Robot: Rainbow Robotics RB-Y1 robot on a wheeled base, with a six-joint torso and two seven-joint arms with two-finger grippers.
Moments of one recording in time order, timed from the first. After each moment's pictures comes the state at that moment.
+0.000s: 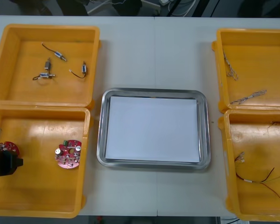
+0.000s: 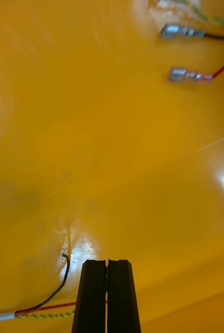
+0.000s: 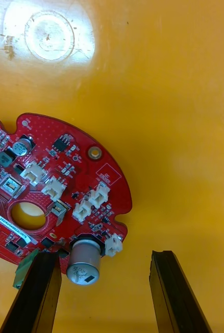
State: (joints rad) right arm 0.19 -0.63 -0.33 -2.05 -0.63 1.56 1.12; left arm 0.32 1.06 0.00 -2.03 0.89 1.02 -1.09
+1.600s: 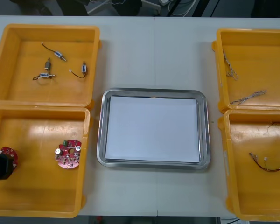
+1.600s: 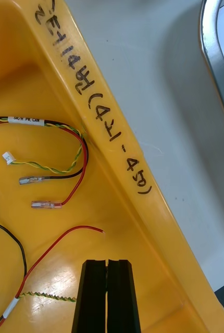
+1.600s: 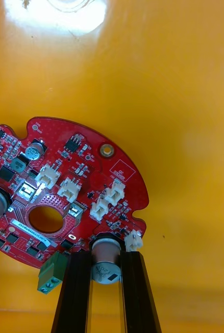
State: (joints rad) right arm 0.11 -0.84 -0.39 -1.82 -0.68 1.48 1.12; left arm 0.31 1.07 0.04 -2.06 0.92 1.18 -1.09
